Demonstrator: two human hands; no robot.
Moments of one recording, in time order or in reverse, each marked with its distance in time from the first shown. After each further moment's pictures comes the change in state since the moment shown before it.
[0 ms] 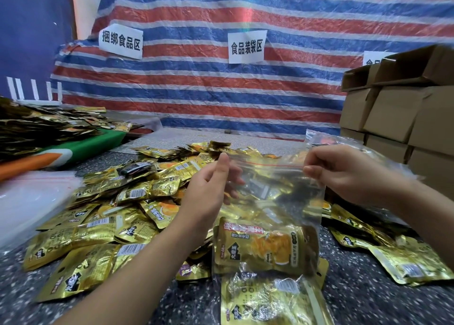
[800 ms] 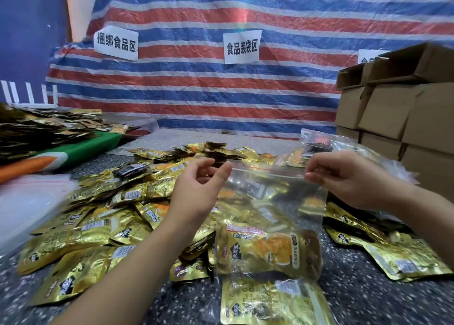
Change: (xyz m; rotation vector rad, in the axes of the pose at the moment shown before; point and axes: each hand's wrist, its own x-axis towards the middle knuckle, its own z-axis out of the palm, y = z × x) left_hand 0.006 -0.004 -0.006 0.185 0.151 -0.056; right_hand -0.017 0.013 -0.002 -0.020 0.013 -0.086
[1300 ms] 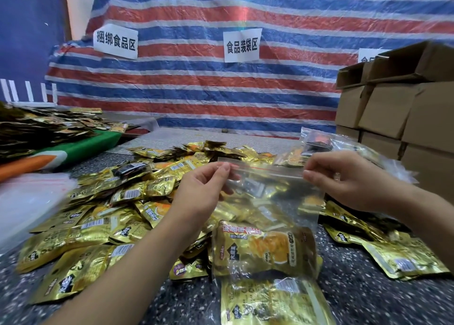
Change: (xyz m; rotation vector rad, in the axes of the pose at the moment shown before) left_hand -0.005 0.004 0.003 -0.114 -0.145 0.027; right_hand -0.002 -0.005 0.002 -0.005 -0.013 0.009
